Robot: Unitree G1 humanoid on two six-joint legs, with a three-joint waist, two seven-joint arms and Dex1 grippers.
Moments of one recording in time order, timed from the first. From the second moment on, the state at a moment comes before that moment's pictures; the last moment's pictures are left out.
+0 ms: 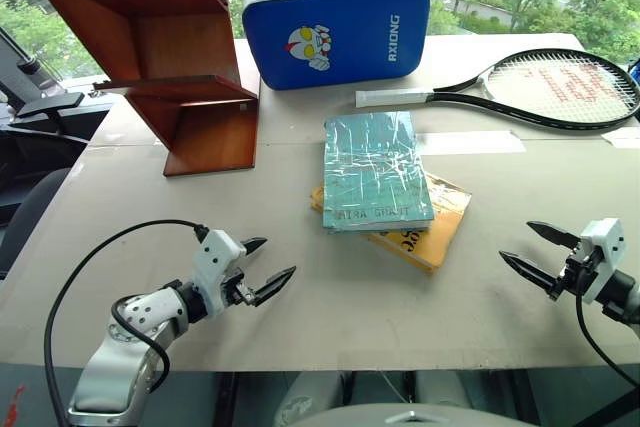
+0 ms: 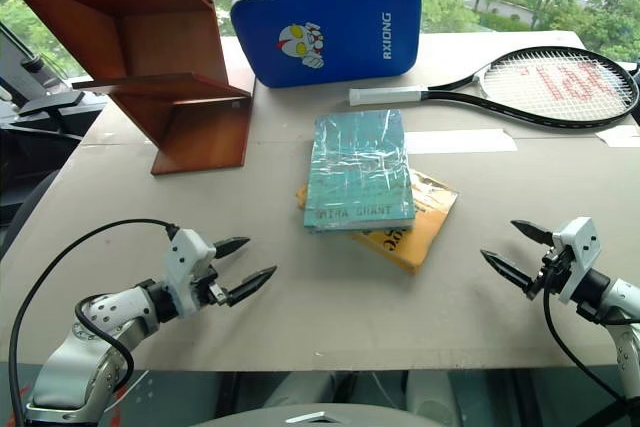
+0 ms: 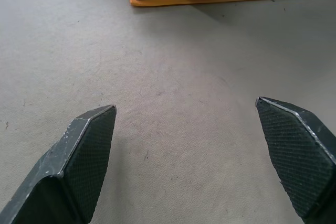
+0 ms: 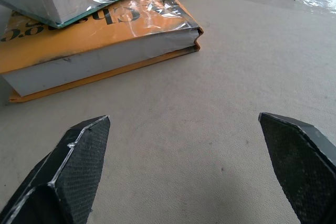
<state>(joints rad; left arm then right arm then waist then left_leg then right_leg) 0.25 0.62 0.15 -0.34 -0.36 0.29 -0.80 0.16 -0.68 -0.31 0.00 0.51 0.11 0.99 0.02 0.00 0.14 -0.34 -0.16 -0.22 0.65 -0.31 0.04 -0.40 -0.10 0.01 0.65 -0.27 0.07</state>
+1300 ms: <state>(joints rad) -0.03 0.82 0.28 -0.25 -0.54 0.36 -1.03 -0.51 -0.51 -0.09 0.11 0.30 0.40 0.58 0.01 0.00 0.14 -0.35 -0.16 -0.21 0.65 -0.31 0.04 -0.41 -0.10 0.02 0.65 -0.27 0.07</state>
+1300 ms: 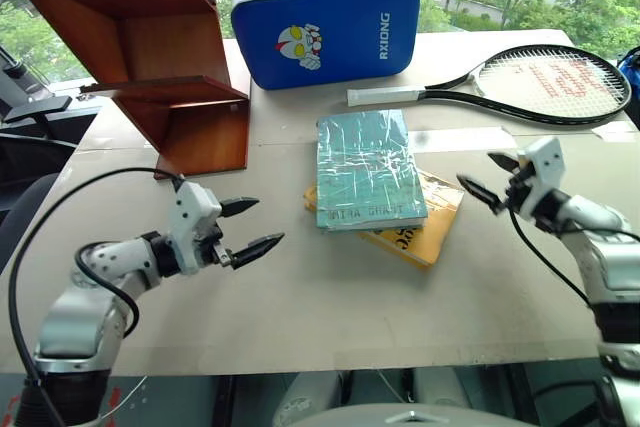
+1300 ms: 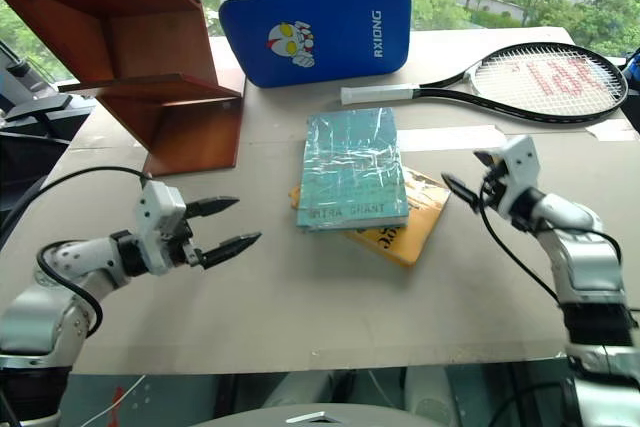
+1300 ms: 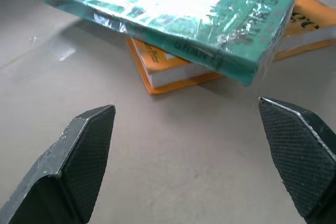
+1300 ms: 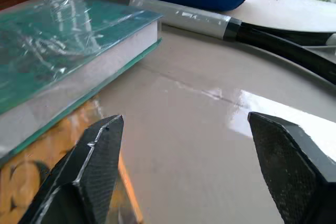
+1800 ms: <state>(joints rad) -0.05 0.91 0.40 -0.25 -0.63 0.41 -1.12 -1.12 -0.29 0.02 1.08 0.12 0.11 0.63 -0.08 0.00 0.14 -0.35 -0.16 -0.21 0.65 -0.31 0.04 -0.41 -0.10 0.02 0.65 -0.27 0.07</state>
